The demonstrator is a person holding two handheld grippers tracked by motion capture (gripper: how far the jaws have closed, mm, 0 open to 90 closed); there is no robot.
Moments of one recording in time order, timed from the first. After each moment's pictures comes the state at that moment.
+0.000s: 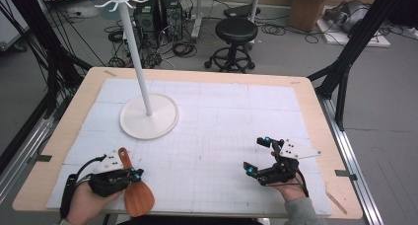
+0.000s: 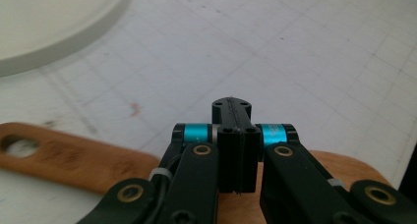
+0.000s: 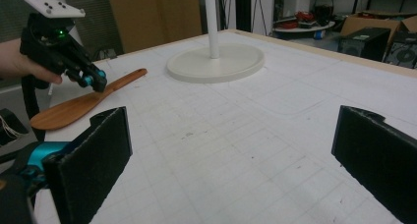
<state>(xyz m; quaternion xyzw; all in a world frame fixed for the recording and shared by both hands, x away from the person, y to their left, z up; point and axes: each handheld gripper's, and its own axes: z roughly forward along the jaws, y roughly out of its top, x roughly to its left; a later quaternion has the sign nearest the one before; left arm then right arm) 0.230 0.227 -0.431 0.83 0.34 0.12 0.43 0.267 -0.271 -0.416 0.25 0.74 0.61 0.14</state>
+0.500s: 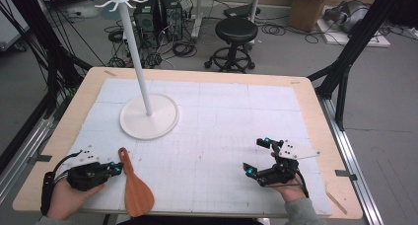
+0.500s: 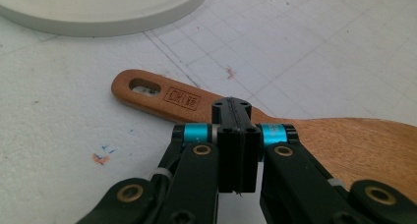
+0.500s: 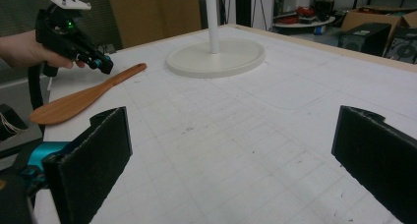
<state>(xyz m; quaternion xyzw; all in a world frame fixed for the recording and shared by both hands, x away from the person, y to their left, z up) 0.242 0.280 -0.441 0.81 0.38 0.13 0.44 0.266 -0.270 -0.417 0.25 0.74 0.60 0.13</state>
